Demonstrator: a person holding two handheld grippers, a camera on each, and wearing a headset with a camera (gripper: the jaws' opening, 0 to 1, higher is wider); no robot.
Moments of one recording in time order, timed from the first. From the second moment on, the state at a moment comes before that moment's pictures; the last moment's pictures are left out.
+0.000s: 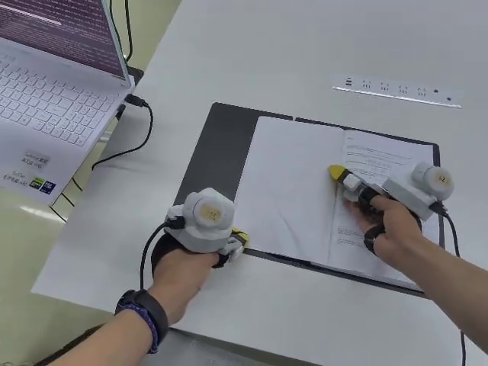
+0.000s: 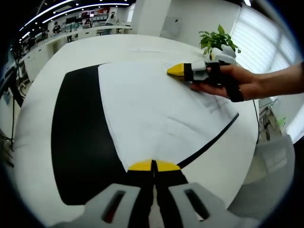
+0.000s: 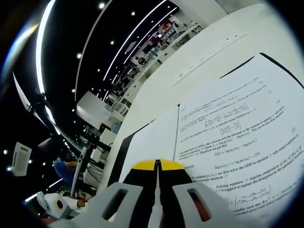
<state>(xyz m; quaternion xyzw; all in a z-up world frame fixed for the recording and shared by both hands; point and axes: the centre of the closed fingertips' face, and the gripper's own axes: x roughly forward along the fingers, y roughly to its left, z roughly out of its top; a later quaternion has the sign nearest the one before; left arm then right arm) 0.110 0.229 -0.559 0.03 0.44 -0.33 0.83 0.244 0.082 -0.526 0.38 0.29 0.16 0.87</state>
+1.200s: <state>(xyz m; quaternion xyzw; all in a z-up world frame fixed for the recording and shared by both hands) 0.113 0.230 -0.561 0.02 0.44 -0.35 0.82 0.337 0.051 -0.534 0.43 0.24 0.11 0.86</state>
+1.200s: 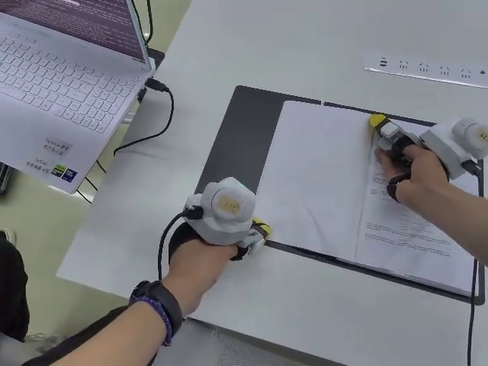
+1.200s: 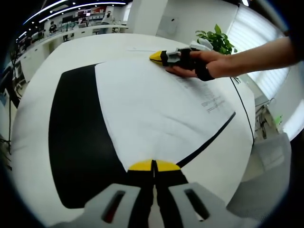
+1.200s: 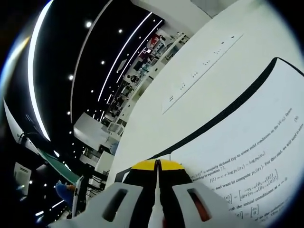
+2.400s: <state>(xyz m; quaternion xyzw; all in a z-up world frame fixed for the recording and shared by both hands) 0.112 0.232 -0.561 0.01 0.44 -0.35 0.83 0.264 0.078 -0.527 0.39 0.24 0.16 0.88</state>
